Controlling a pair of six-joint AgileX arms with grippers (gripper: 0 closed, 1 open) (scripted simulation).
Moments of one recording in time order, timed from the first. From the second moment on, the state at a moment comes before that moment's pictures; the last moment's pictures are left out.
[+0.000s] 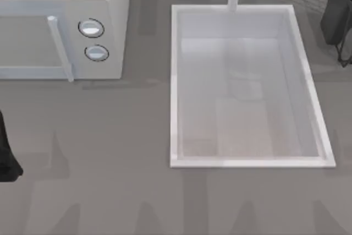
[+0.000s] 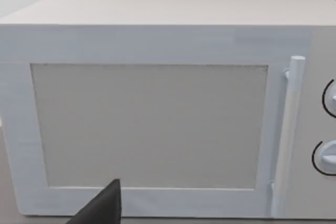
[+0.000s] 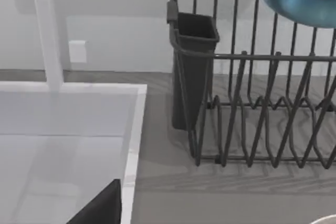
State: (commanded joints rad) left arm 0.00 0.00 0.00 0.00 0.00 0.00; right arm -0.01 0.15 0.12 -0.09 -0.01 -0.02
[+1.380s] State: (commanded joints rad) left arm 0.00 0.00 0.00 0.00 0.00 0.00; right arm -0.28 1.80 1.35 -1.09 0.00 -0.26
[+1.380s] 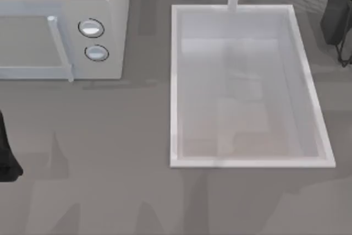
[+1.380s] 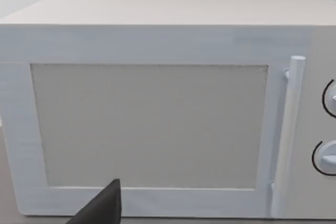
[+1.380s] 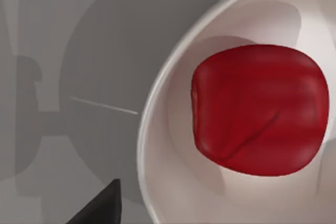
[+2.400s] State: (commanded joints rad) left arm 0.00 0.00 0.00 0.00 0.00 0.00; right arm -0.28 1.97 1.16 -0.75 0.00 -0.26
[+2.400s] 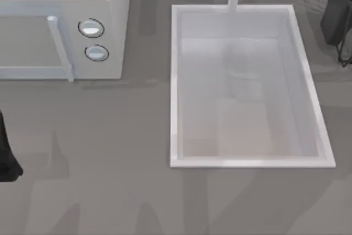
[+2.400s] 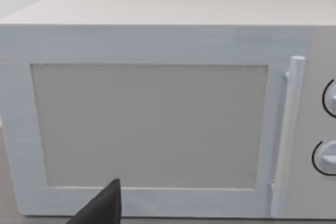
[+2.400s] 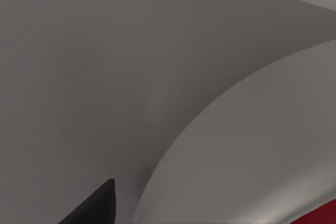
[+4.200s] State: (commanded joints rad) left arm 0.00 0.00 0.00 0.00 0.00 0.00; right arm -0.28 1.92 1.16 -0.75 0.05 -0.26
